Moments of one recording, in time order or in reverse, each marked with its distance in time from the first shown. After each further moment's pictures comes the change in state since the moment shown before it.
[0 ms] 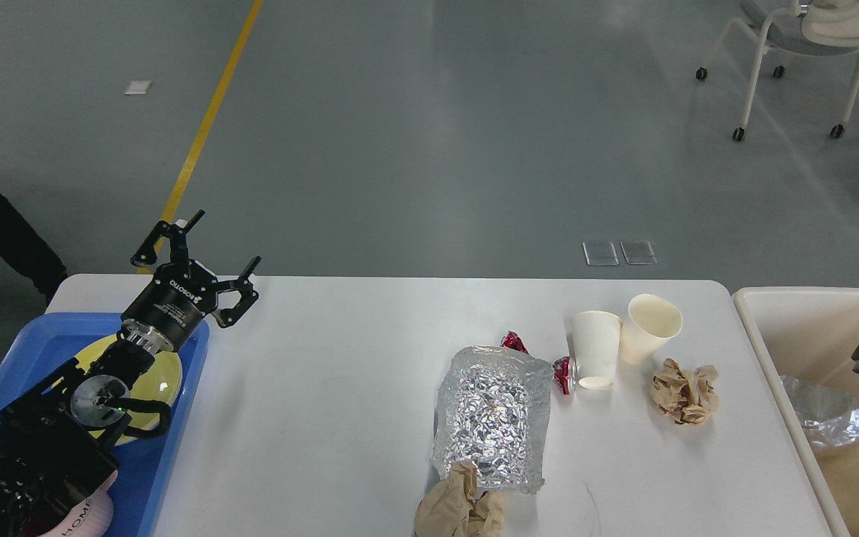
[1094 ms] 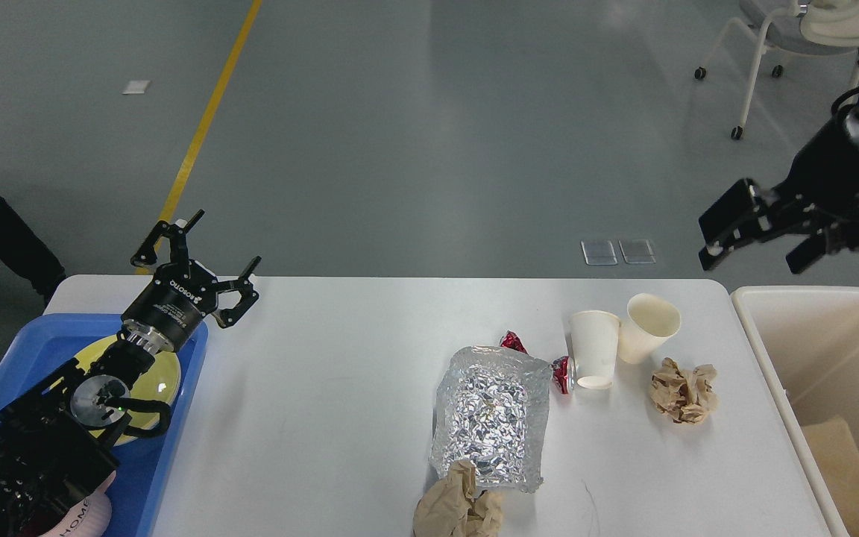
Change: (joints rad) left arm 0.000 0.000 0.001 0.000 0.000 0.000 0.000; right arm 0.679 0.360 -0.131 0.229 -0.078 0.653 0.049
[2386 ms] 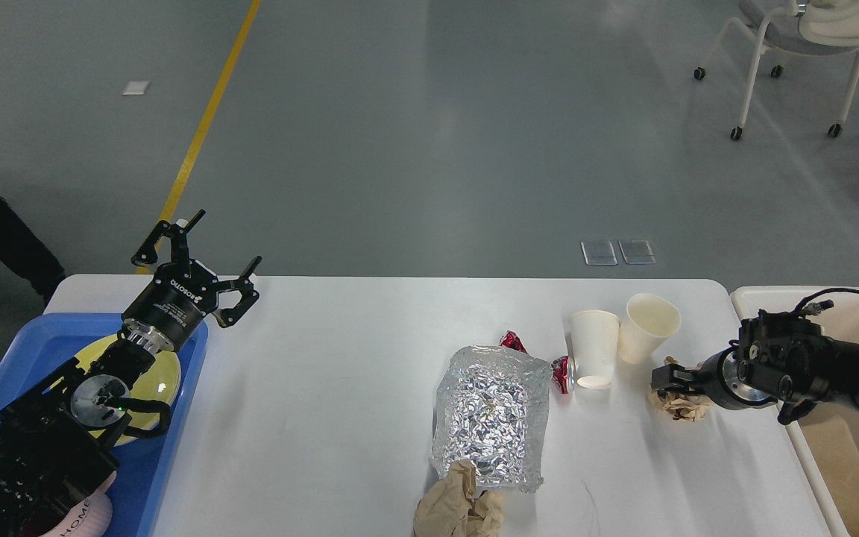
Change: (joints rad) left arm 0.000 0.000 0.000 0.000 0.000 0.000 0.001; right arm -1.094 0.241 0.281 -0.721 0.017 -0.605 -0.007
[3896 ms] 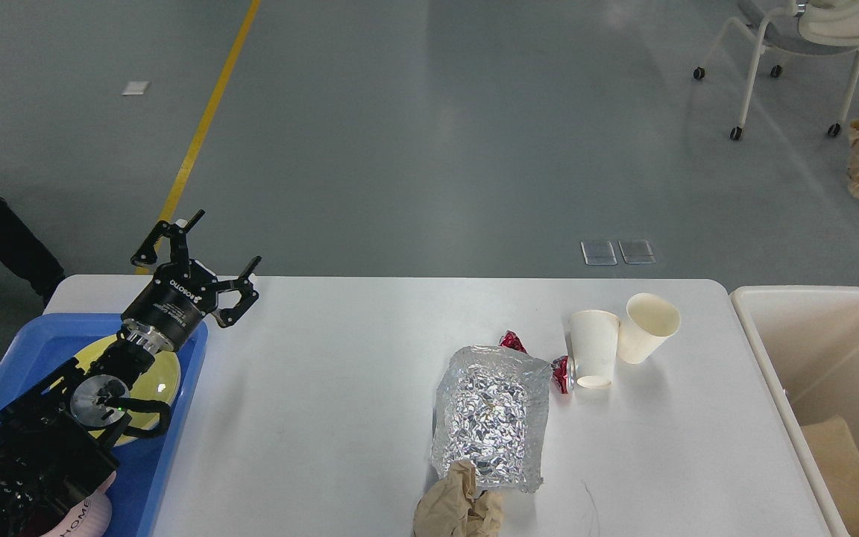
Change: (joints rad) left arm 0.000 0.000 -0.002 0.000 0.000 0.000 0.000; right arm 1.400 -0.326 -0.560 0.564 -0.291 0.628 0.293
